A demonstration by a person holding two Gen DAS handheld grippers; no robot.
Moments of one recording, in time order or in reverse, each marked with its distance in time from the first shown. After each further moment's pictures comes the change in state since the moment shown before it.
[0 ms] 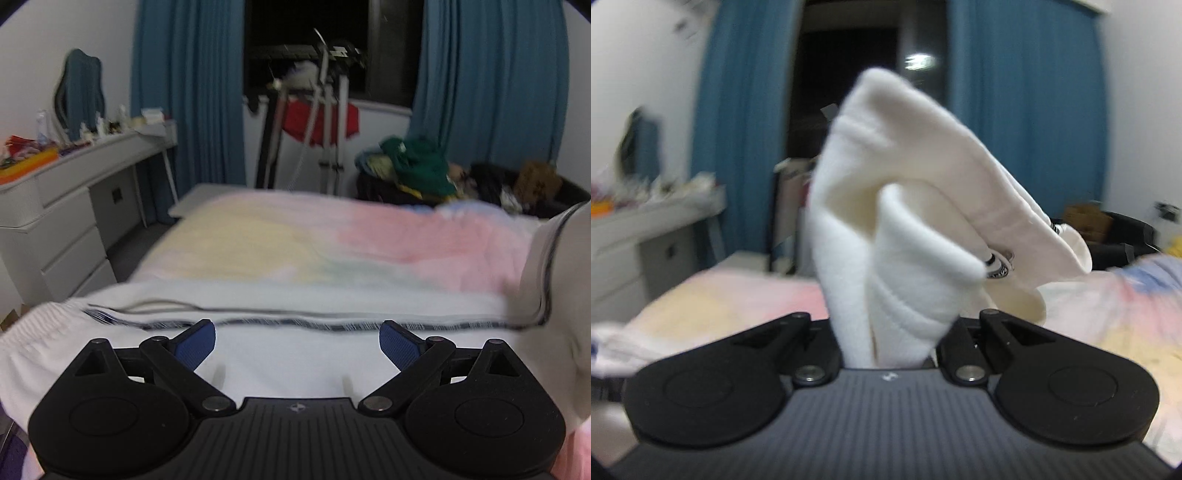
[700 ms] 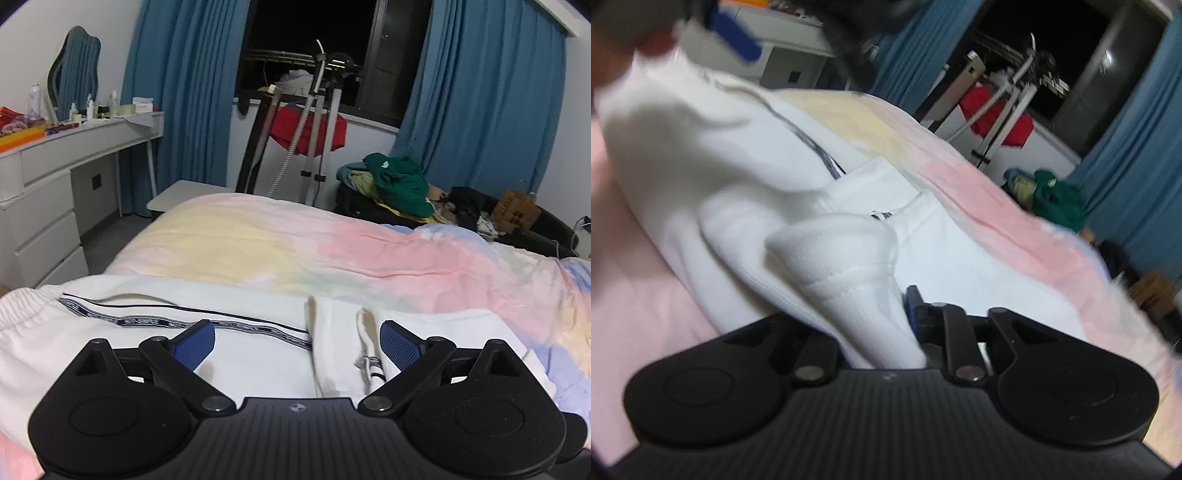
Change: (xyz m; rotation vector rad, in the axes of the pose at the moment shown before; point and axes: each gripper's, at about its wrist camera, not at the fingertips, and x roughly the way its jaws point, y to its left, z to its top) left arm 0.008 0.008 0.001 -0.075 0.002 -0.127; right arm 0.018 0.130 -0.097 -0.441 0.276 0.227
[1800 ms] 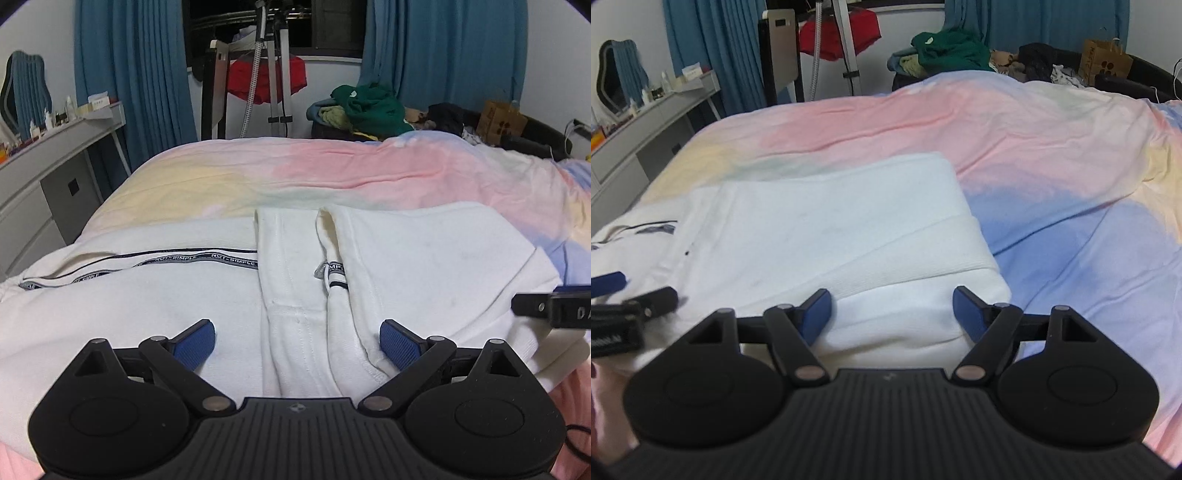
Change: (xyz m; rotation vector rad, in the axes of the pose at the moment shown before) left arm 0.062 -0.065 -0.063 0.204 0.161 0.034; right arm -0.003 -0.128 -0.064 0.690 0.184 -0.056
